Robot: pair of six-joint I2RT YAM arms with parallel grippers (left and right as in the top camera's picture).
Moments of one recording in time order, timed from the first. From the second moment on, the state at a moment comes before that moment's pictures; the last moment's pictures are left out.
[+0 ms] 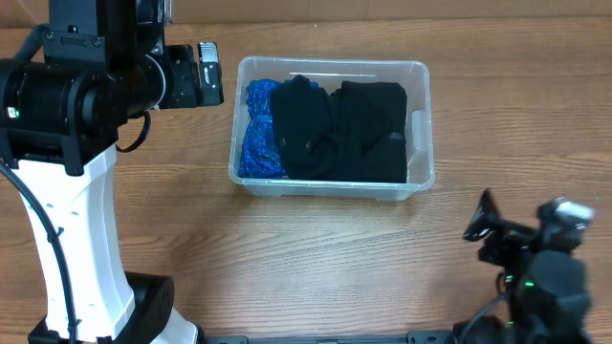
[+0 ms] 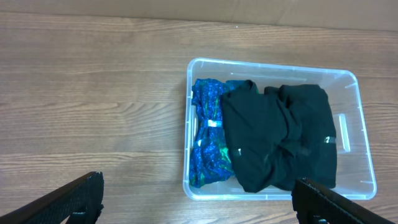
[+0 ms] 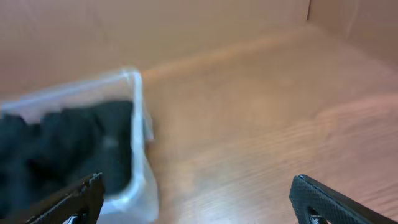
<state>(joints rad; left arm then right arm) -0.16 1.76 2.60 -1.69 0.04 -0.21 0.20 0.34 0.70 -0.80 0.36 0.34</state>
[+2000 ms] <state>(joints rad) -0.17 1.12 1.62 -0.98 0.04 -0.19 0.20 0.01 0.18 -0.67 0.16 0.33</state>
